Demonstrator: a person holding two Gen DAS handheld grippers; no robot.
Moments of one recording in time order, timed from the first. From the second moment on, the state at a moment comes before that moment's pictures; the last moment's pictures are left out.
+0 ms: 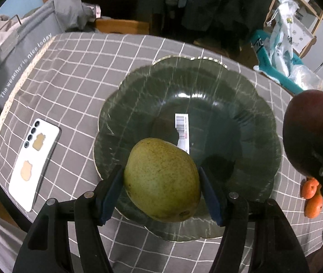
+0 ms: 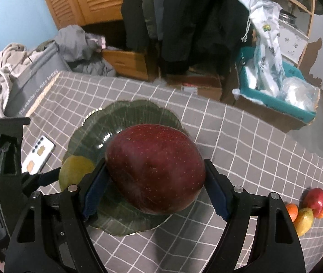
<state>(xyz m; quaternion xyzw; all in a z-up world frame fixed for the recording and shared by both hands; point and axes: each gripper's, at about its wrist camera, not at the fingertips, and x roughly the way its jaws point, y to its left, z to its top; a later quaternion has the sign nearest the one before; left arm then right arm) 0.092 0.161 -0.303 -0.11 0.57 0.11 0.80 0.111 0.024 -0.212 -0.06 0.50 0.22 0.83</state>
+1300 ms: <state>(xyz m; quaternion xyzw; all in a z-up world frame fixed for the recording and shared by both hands) 0.088 0.166 -0.314 -0.11 0.59 0.13 0.79 0.128 0.019 -0.254 -0.01 0.57 0.24 0.78</state>
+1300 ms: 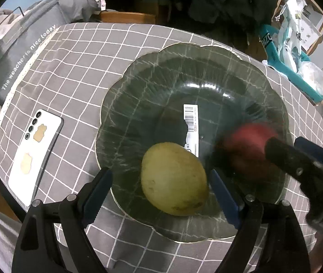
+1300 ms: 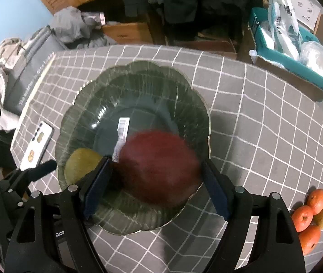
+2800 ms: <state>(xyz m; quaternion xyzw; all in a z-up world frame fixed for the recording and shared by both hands) 0.046 0.118 -0.144 -0.08 0.40 0.08 0.91 0.051 -0.057 -0.073 -0.03 0.34 0.16 0.93</state>
